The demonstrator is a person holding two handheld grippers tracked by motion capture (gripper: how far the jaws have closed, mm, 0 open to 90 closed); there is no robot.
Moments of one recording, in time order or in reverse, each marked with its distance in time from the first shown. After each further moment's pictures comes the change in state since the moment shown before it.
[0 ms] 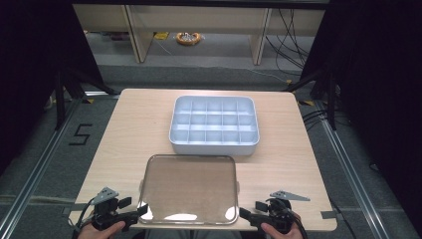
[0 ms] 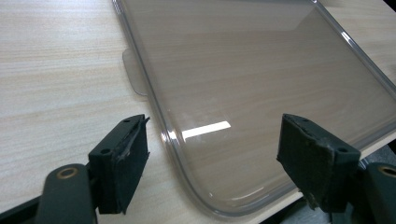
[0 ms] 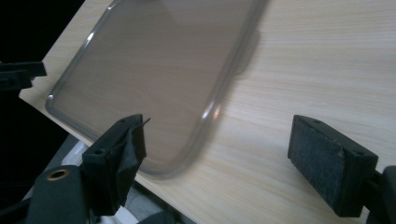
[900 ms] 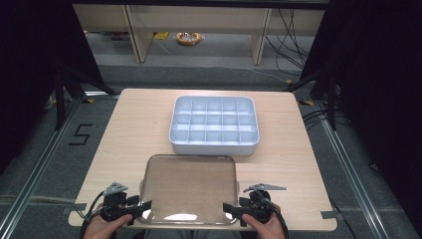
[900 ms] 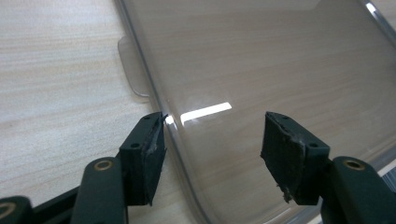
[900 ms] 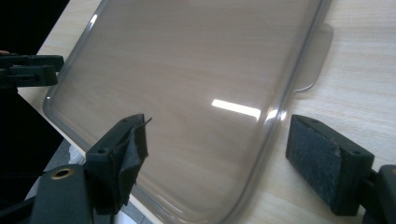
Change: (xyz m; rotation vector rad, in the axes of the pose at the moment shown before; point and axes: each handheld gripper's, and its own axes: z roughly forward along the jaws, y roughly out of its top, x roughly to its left) left arm 0.007 0.007 0.026 0.107 0.022 -0.001; right arm 0.019 0.016 0.047 0.081 -0.005 0.007
